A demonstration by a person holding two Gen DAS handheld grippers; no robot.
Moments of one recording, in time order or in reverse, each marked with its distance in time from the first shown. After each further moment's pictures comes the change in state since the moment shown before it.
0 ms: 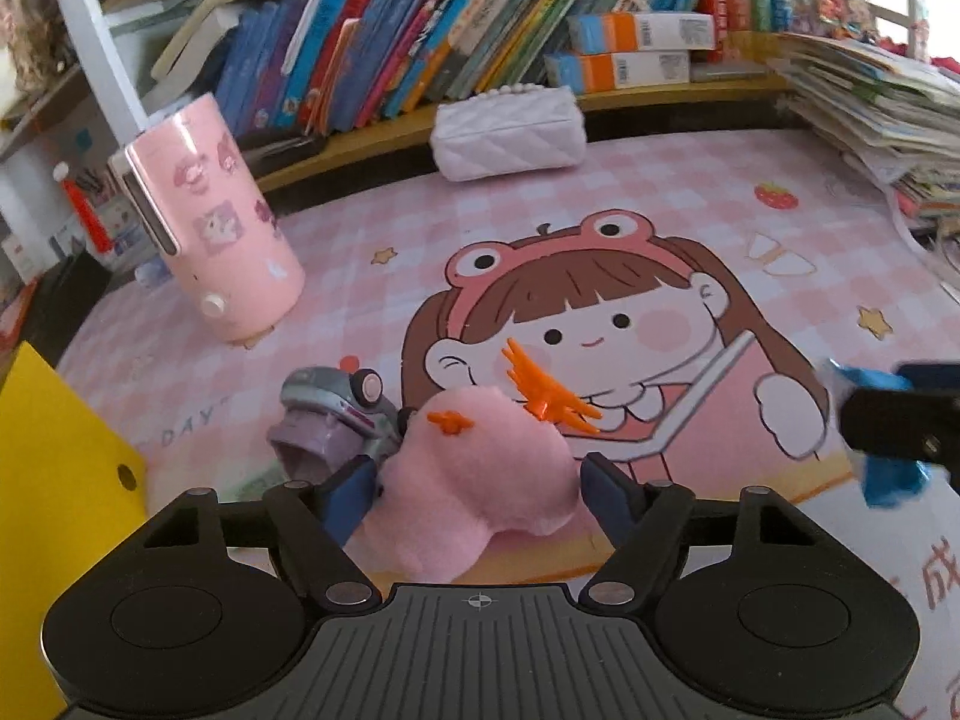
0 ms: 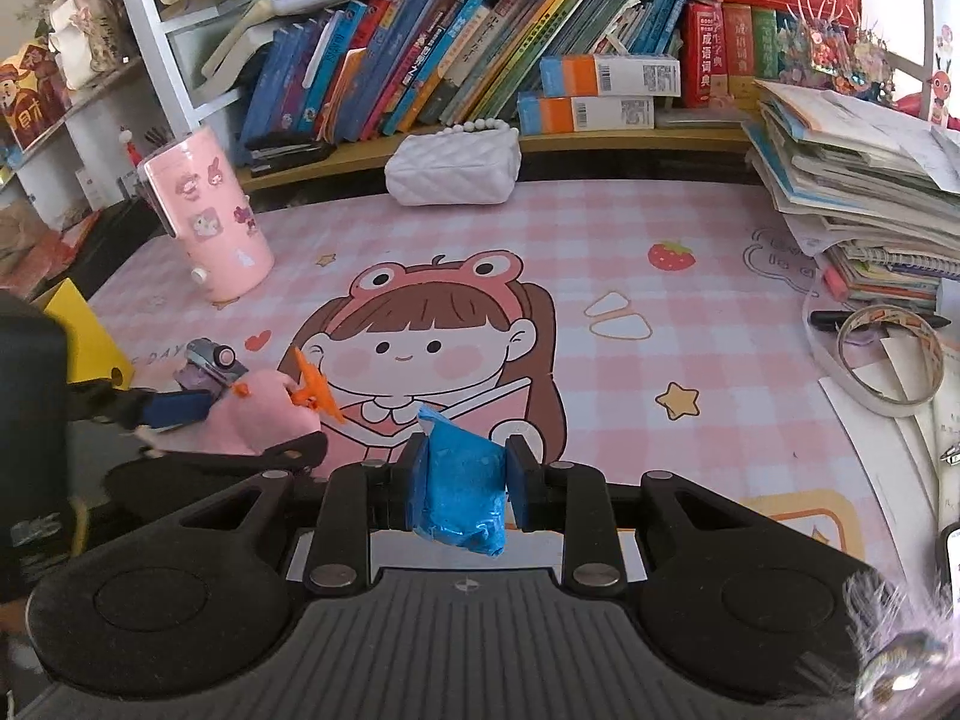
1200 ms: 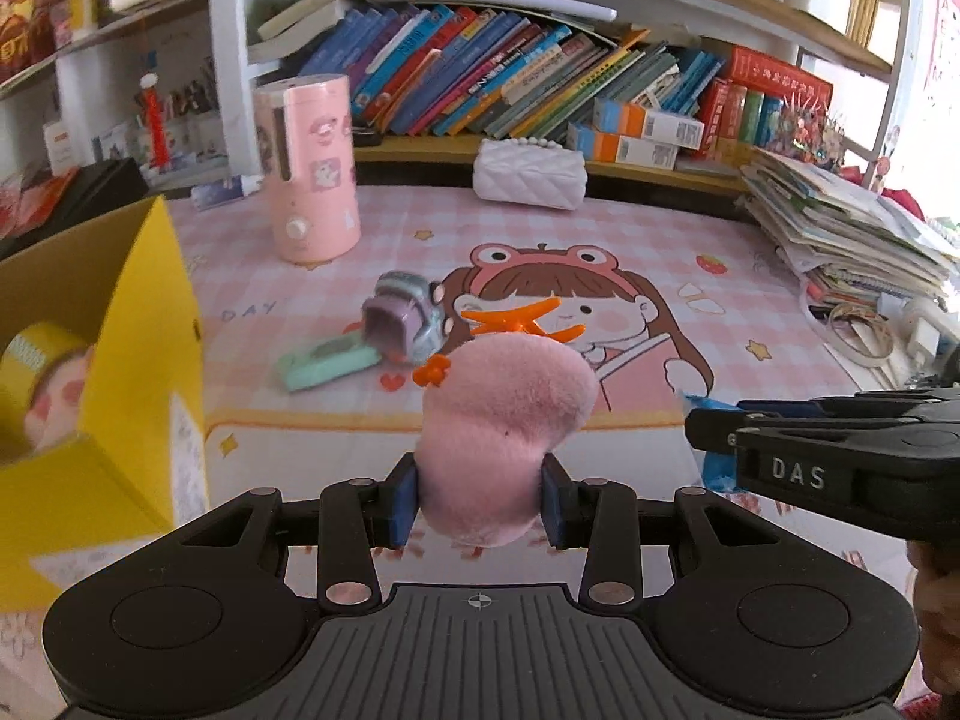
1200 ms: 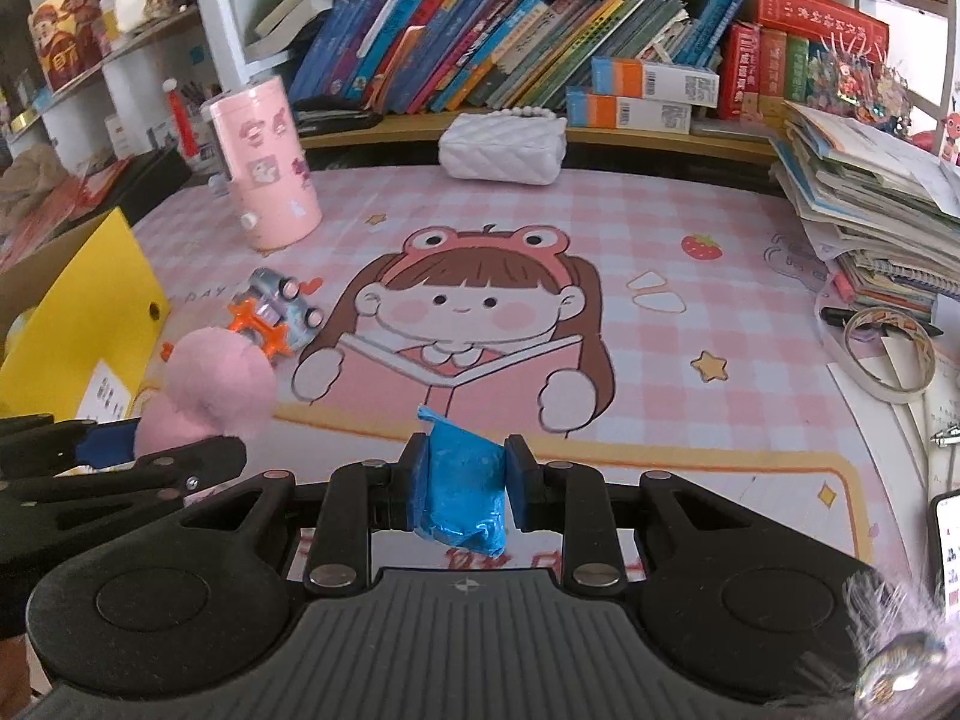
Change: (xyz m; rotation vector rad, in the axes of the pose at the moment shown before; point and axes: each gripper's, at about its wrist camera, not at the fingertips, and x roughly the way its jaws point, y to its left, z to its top) left arm -0.107 0.048 -0.073 -0.224 -0.081 -0.146; right arm -0.024 0.048 -0.031 -0.100 0.026 -0.016
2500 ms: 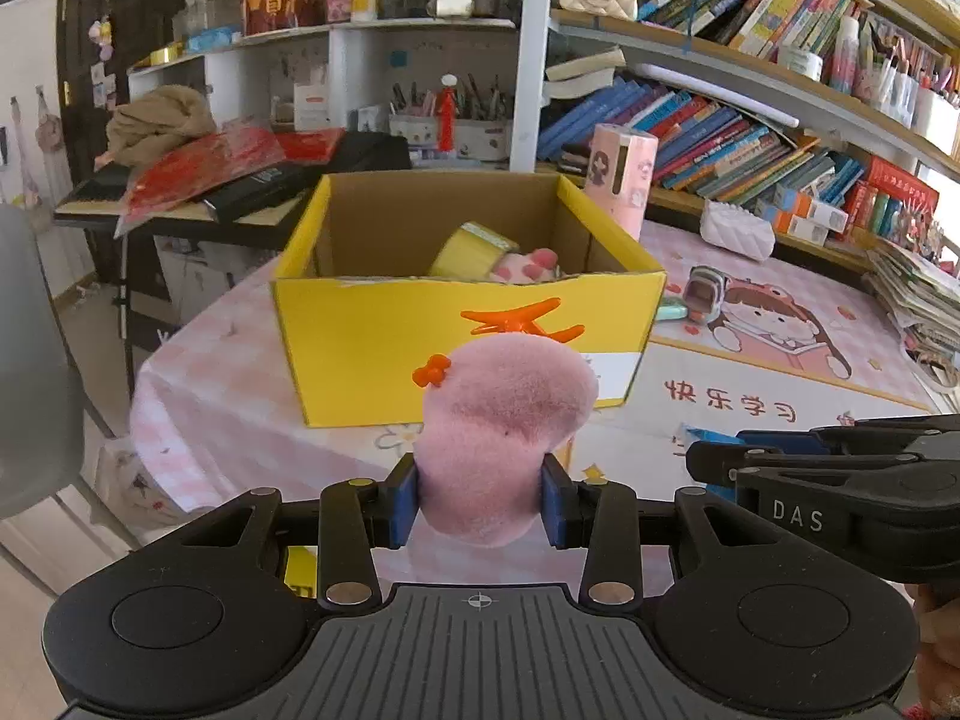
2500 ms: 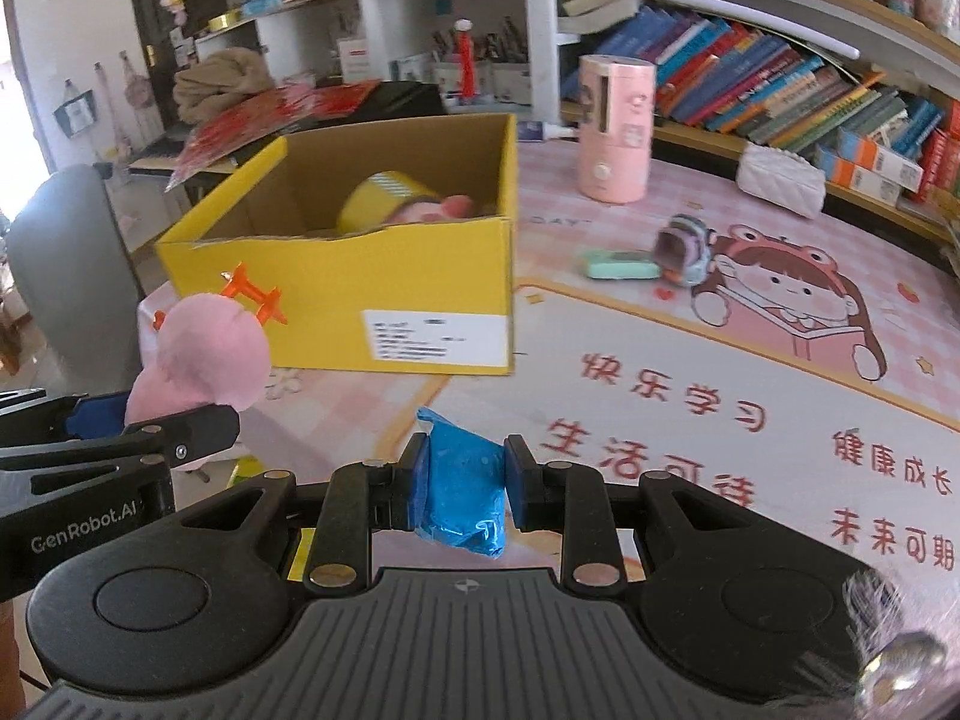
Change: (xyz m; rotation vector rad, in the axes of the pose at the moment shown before) left arm -0.175 0.169 -0.111 -0.191 -0.100 0.207; right arm -0.082 0.233 -0.083 -0.231 -0.005 0.197
